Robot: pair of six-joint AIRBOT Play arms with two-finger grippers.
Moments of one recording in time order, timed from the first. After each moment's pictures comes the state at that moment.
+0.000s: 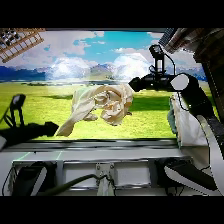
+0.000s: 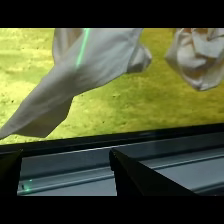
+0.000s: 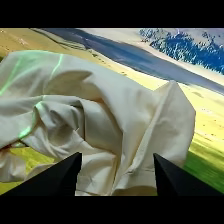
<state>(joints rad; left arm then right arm) -0.01 -0.40 0.56 1.26 -1.31 -1.58 0.21 -1.17 1.10 -1.02 0.86 1.19</state>
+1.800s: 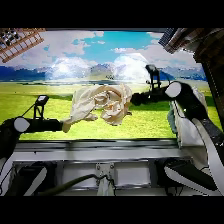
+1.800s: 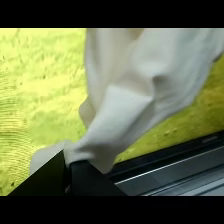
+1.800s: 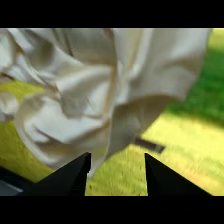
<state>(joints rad) -0.03 -0.74 0.48 1.23 -1.00 -1.27 0.22 -1.17 0.94 -1.09 1.04 1.44</state>
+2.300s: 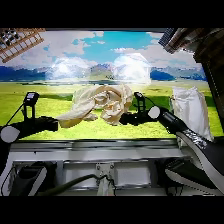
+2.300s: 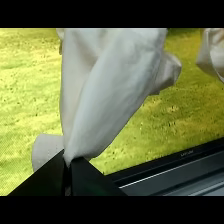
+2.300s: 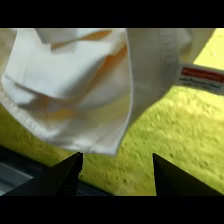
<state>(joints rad) -0.03 -0.56 0.50 1.22 -1.03 -1.29 0.41 -1.20 0.63 -0.90 0.75 1.54</state>
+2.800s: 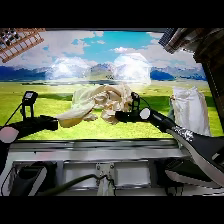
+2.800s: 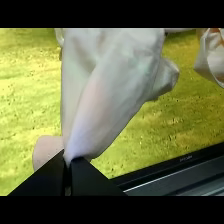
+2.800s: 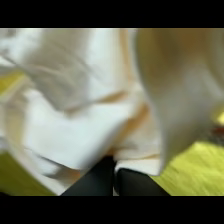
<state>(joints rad) -0.03 -0.55 0.52 1.23 -1.02 -1.29 0.48 -1.32 0.68 -0.75 0.52 1.56</state>
